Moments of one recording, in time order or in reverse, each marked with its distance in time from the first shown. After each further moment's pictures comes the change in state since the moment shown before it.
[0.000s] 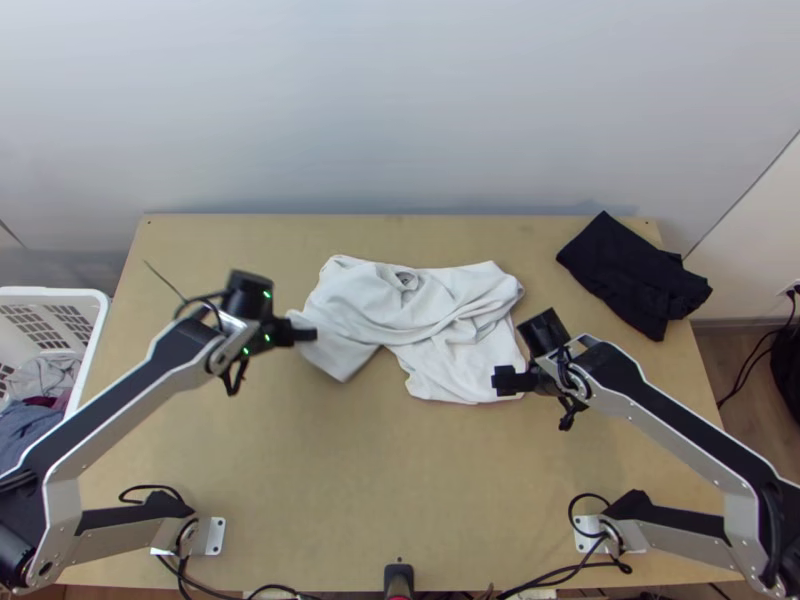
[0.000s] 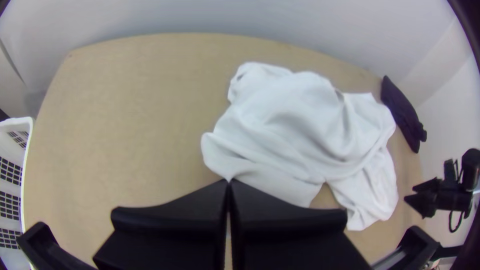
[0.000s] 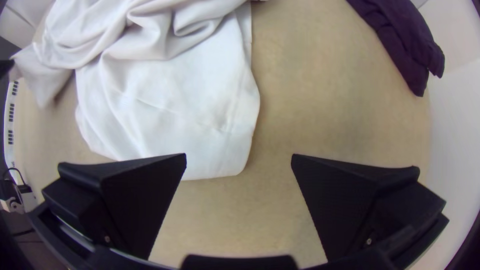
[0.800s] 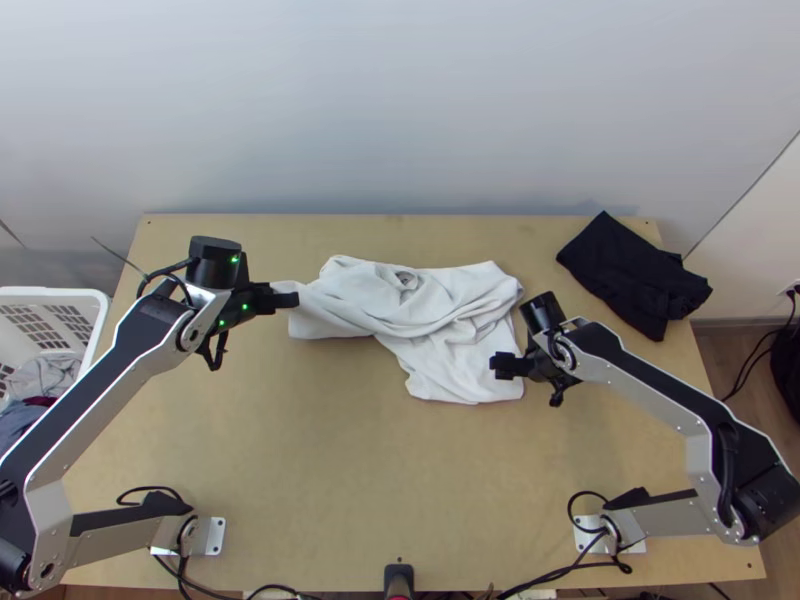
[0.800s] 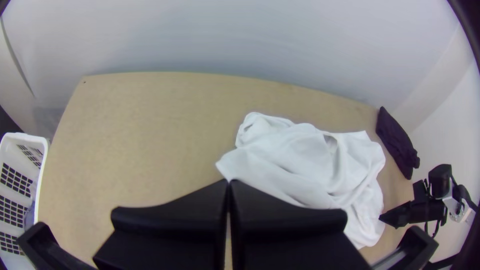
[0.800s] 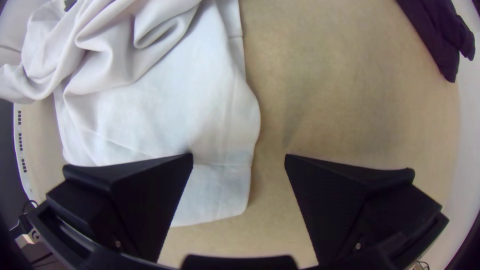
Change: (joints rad) left arm 0.074 -0.014 0.155 -0.051 -0.007 0.041; right arm -0.130 0.211 0.029 0.119 -0.140 0.020
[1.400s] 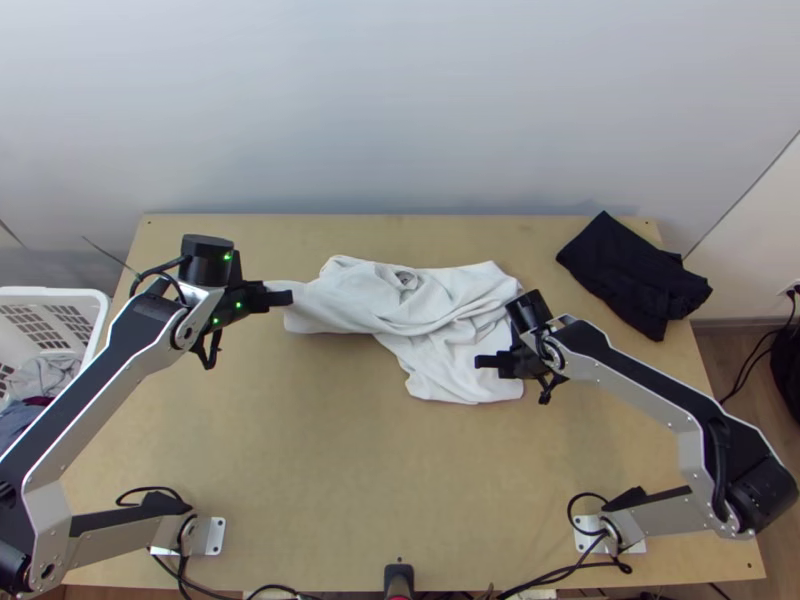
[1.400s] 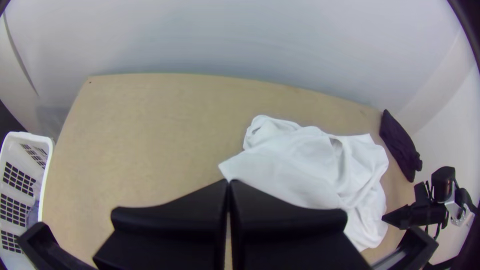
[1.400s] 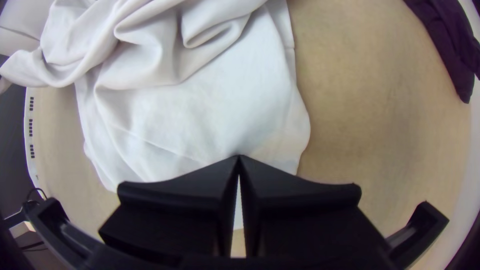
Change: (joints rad) left arm 0.029 -0.006 0.002 -0.010 0.000 0.016; right arm 0.057 0.024 0.034 0.043 -0.055 -0.001
